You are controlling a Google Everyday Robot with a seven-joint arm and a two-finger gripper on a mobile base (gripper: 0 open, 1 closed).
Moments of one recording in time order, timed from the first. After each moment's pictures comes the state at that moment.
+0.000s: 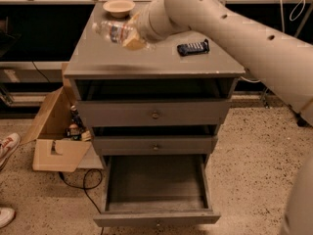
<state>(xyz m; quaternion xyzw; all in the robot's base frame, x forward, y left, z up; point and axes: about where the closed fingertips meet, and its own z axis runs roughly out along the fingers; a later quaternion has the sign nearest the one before) 0.737 0.066 0.929 -0.61 0.63 0.01 0.49</state>
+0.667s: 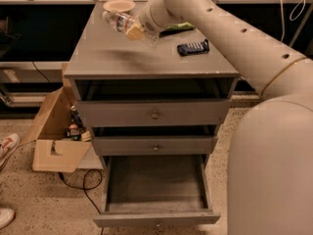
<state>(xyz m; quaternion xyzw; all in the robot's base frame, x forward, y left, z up) 0.813 0.061 0.915 -0.52 0.70 0.06 0.48</state>
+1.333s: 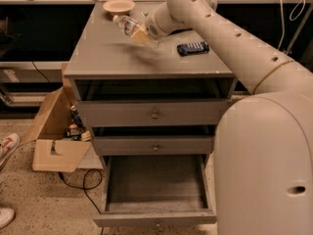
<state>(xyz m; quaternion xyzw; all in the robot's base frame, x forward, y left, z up) 0.841 0.043 0.881 -0.45 0.76 0.09 0.46</state>
